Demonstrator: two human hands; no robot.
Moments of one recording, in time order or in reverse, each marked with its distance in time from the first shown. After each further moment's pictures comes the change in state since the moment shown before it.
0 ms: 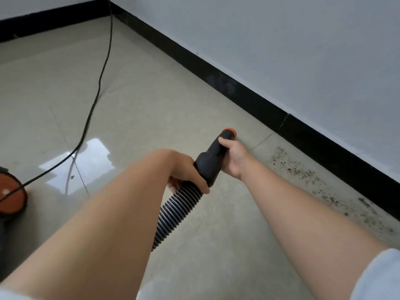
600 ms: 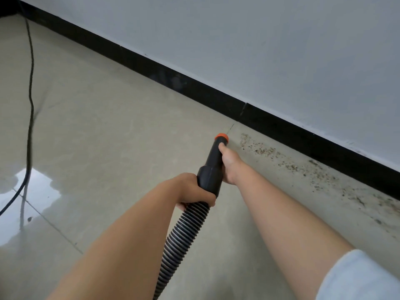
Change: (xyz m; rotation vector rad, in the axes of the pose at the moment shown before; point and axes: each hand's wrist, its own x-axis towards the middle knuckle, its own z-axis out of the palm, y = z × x) left_hand 0.017 -0.013 0.036 0.011 -0.029 0.262; right_hand -0.023 0.024 -0.006 -0.018 0.454 -0.045
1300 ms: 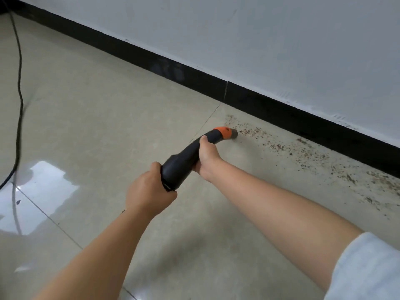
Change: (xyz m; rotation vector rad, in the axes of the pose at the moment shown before) left_hand -0.019 -0.013 0.071 0.299 0.758 -0.059; right_hand 0.011 0.030 -0.028 0.160 -0.070 -0.011
